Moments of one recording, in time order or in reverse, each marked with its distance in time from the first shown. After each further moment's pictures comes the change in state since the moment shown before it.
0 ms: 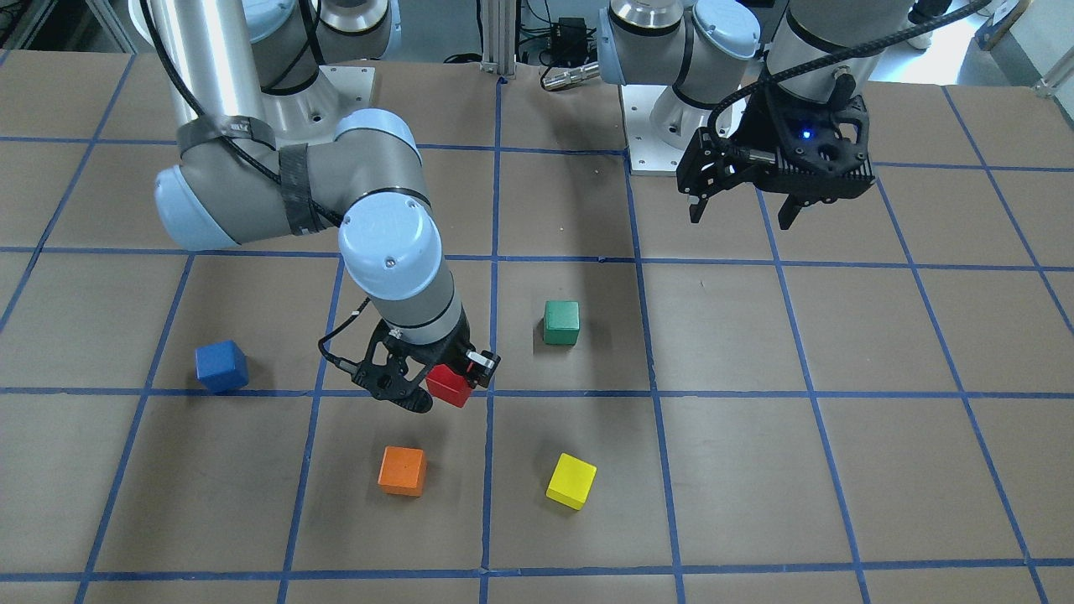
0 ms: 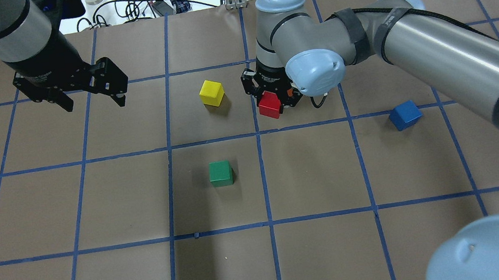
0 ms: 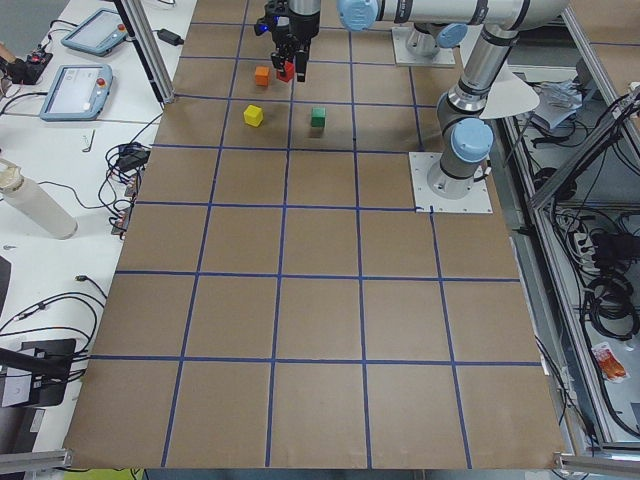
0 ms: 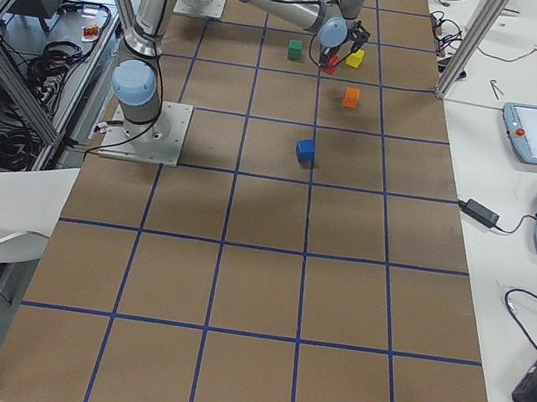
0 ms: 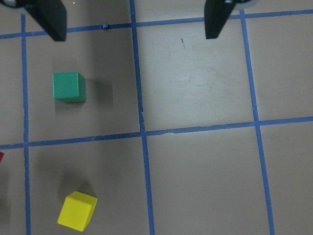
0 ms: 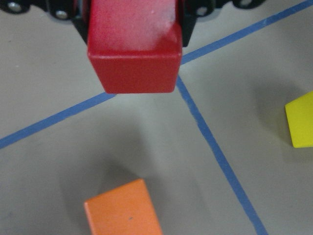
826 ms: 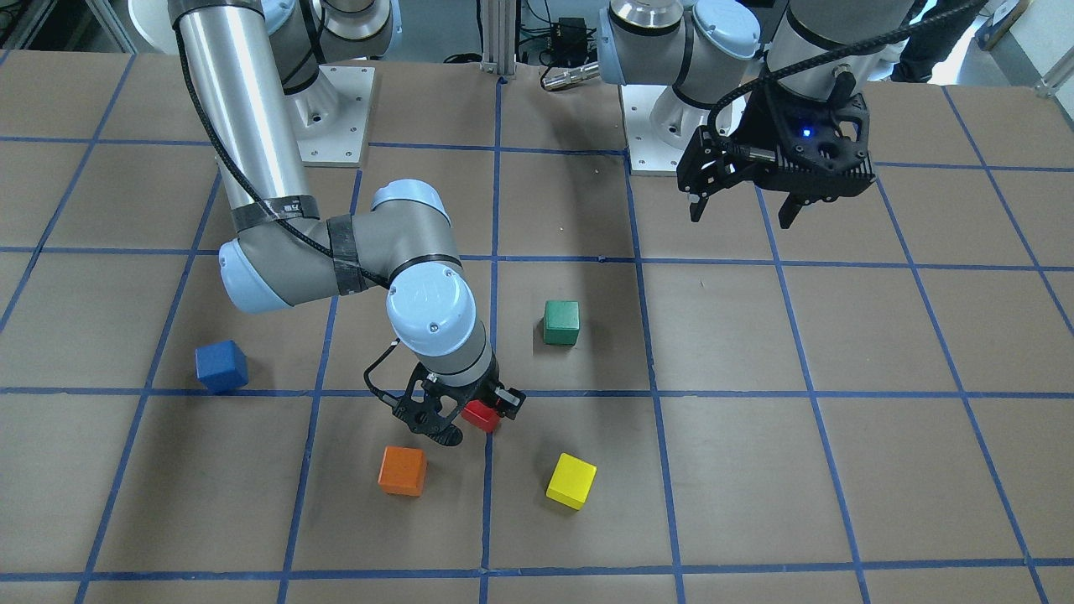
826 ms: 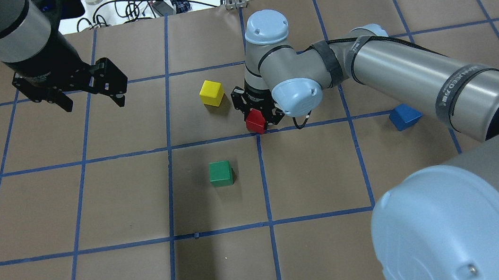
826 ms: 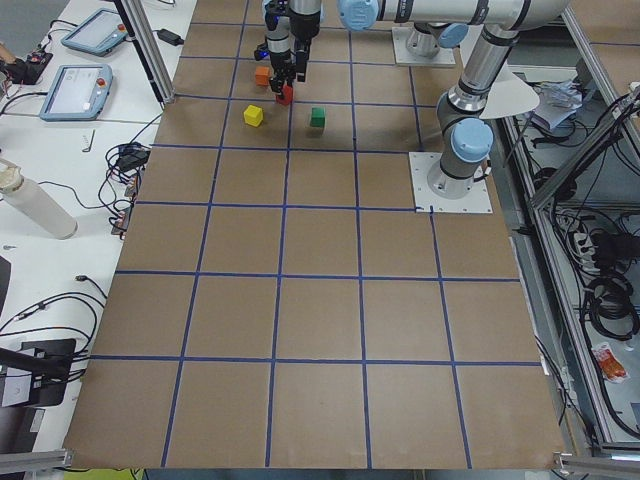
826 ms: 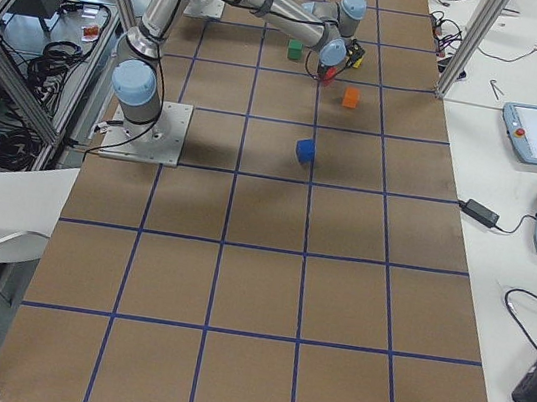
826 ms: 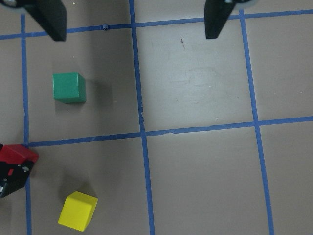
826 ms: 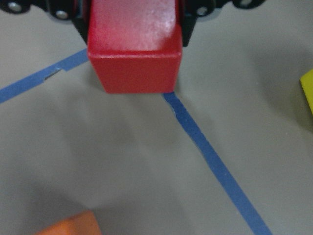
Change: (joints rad) left arm 0.000 0.001 0.000 0.000 0.001 0.003; right arm 0.052 0.173 0.003 -0.188 0.081 0.164
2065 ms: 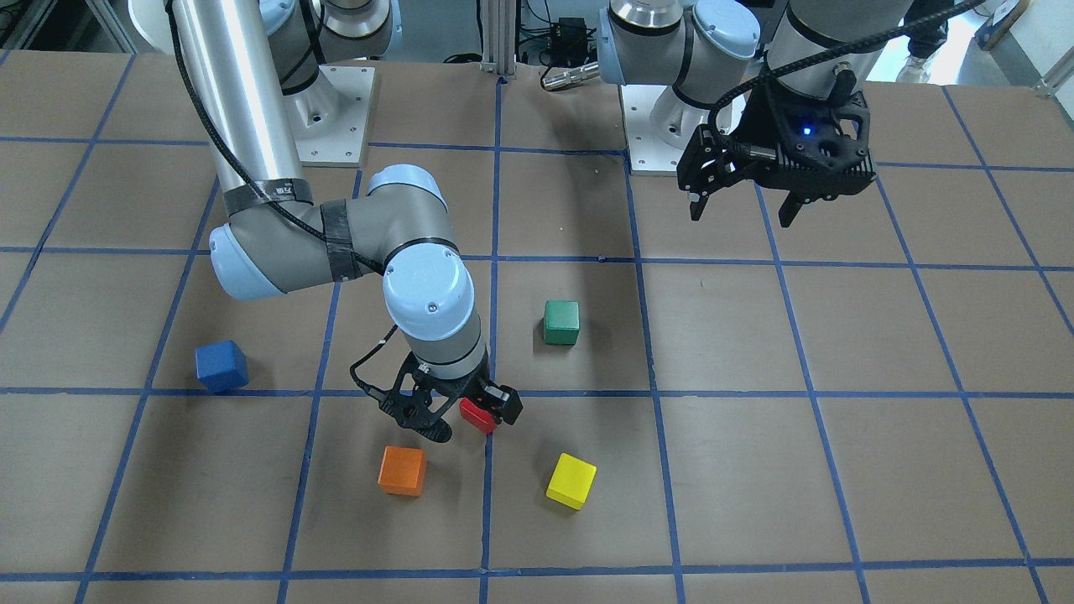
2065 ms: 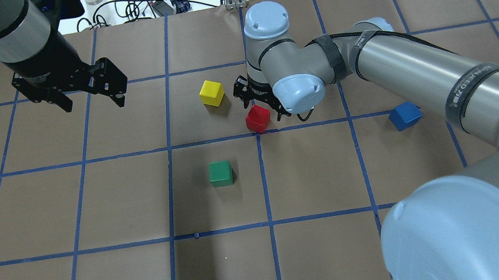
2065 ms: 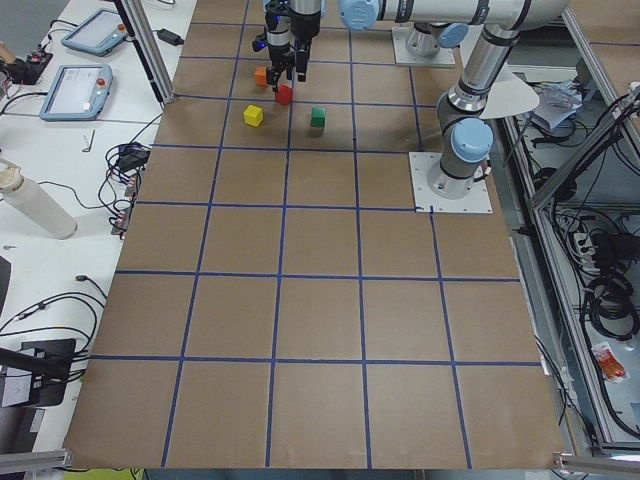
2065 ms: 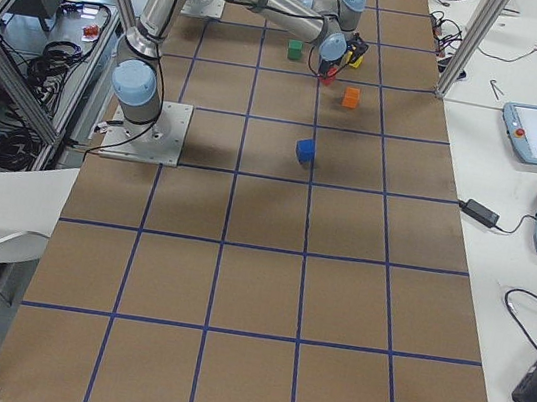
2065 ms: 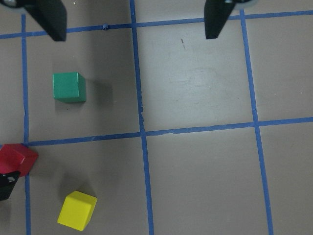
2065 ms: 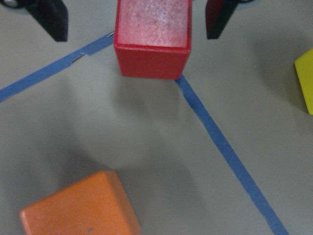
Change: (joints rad) left arm 0.000 0.003 -0.001 -0.002 0.000 -0.002; right arm 0.000 -0.027 0.000 -0.008 -0.092 -0.007
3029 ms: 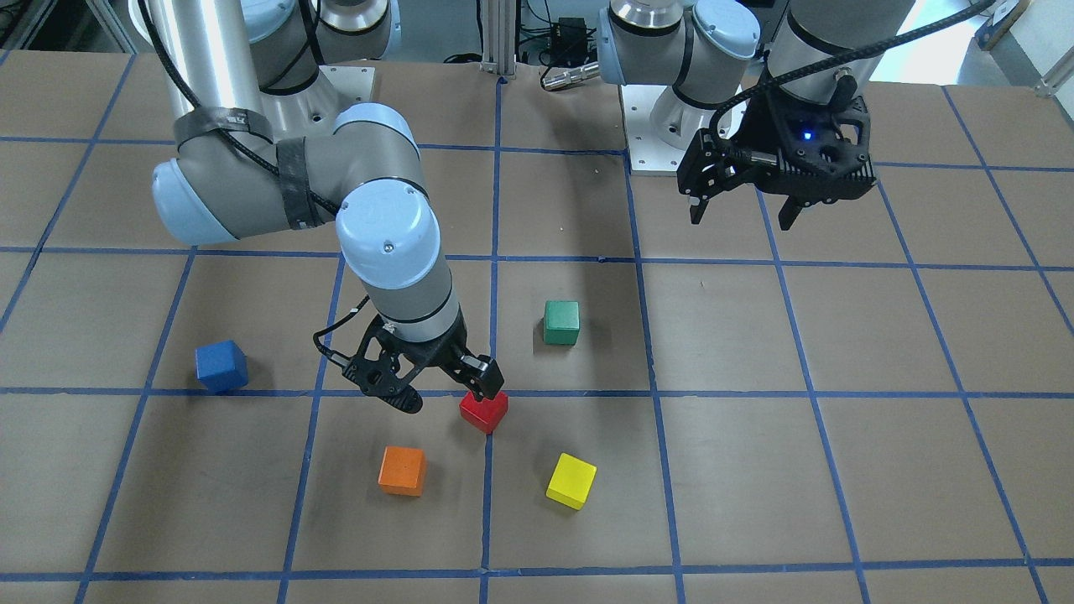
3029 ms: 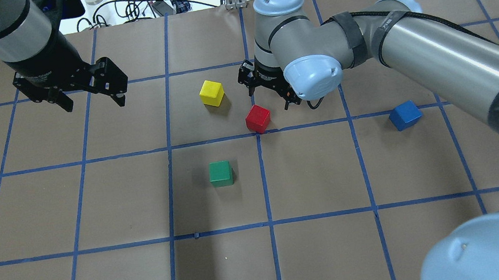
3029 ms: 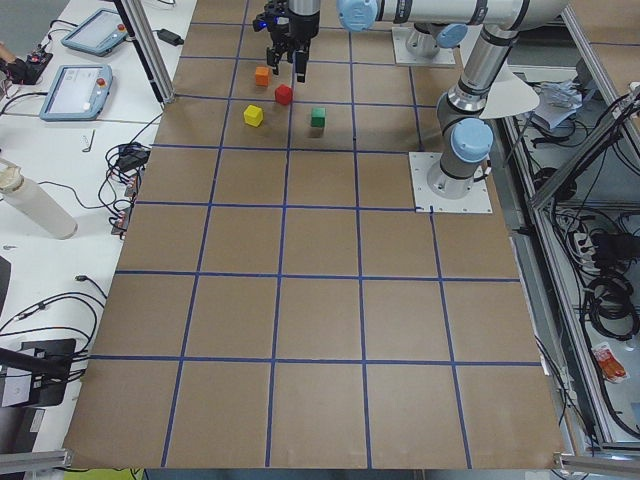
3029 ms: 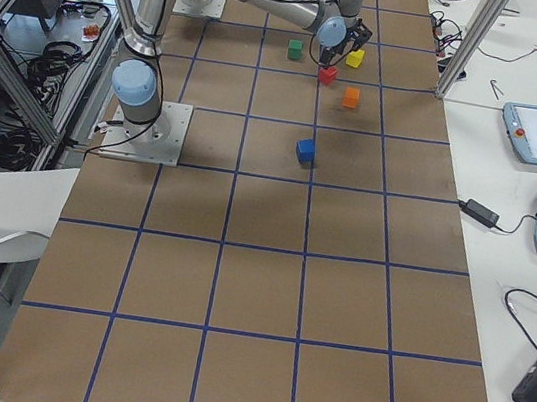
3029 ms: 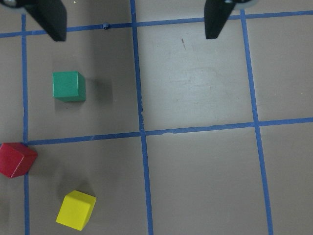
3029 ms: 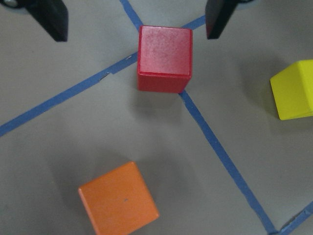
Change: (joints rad) left arm 0.000 -0.007 0.002 0.002 0.000 -0.007; right arm -0.015 -0.095 0.003 0.059 -0.001 -0.015
